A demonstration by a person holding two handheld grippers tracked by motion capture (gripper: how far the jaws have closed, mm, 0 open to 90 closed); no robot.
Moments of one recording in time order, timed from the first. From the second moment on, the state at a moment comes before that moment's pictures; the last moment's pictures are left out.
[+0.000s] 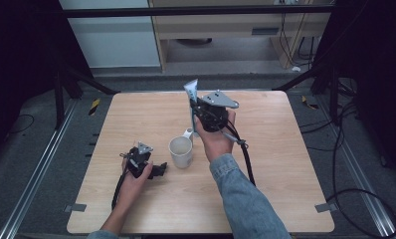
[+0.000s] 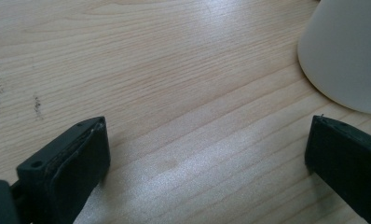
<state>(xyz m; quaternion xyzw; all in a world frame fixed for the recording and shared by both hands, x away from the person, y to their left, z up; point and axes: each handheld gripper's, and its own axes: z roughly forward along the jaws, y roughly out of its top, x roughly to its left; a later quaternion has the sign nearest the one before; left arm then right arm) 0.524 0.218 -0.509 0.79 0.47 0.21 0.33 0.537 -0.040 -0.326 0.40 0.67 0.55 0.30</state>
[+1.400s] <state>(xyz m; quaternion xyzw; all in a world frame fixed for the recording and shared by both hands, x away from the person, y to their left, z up) 0.524 0.218 -0.509 0.79 0.47 0.21 0.33 0.515 -0.010 -0.329 0.38 0.66 0.58 0.28</state>
